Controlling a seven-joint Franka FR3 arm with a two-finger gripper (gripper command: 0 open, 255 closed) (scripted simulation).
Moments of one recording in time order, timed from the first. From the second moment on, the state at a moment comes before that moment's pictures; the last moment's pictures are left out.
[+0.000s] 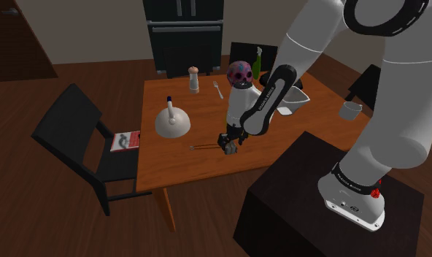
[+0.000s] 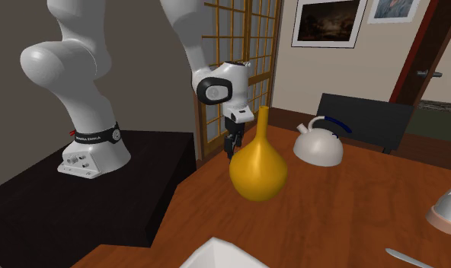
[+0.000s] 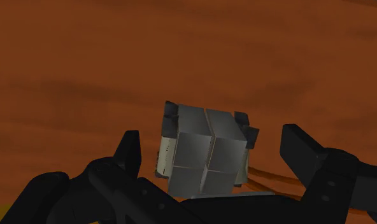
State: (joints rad) arm 0.13 0.38 0.11 -2.50 -0.13 2.90 0.68
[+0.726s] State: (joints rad) arm 0.14 0.44 0.08 -2.49 -0.14 2.95 0.69
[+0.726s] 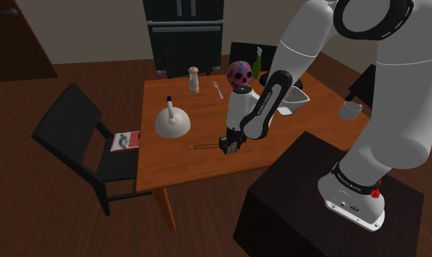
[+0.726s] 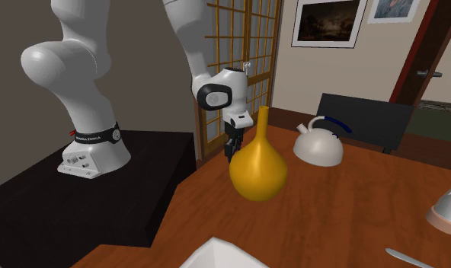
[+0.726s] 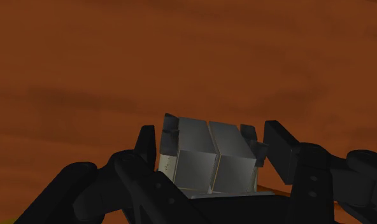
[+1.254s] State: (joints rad) arm 0.12 0.37 0.11 -2.51 -0.13 2.90 0.68
